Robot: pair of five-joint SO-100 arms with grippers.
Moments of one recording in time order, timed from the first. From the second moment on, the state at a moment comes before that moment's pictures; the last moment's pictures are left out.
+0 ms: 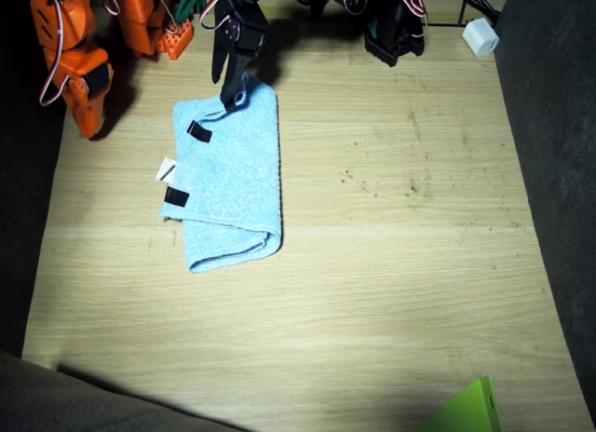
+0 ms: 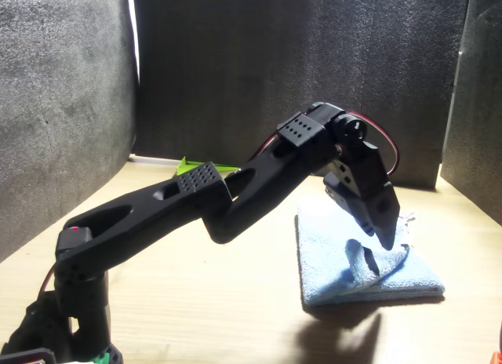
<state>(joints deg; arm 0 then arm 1) -5.2 12.5 -22.9 106.1 89.1 70.3 109.0 135.0 58.6 96.5</state>
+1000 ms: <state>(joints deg) 4.3 5.4 -22.9 117.5 58.4 69.4 107.8 135.0 58.6 97.6</state>
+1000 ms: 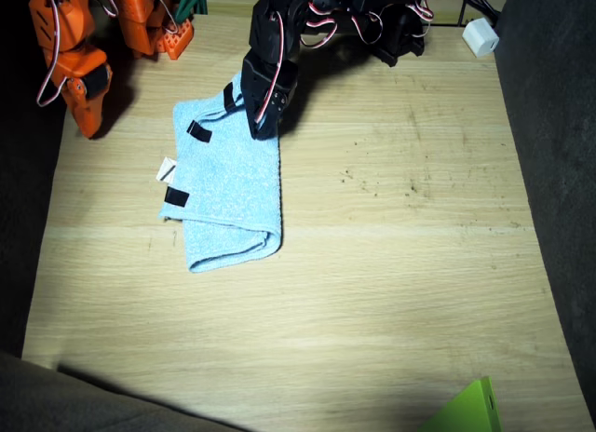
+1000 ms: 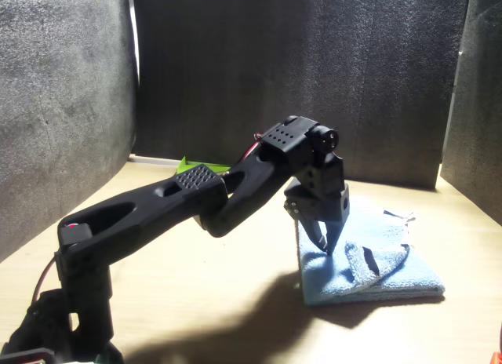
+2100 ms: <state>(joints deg) -4.7 3.3 -22.9 115.6 103.2 69.4 105.8 133.4 58.6 97.6</state>
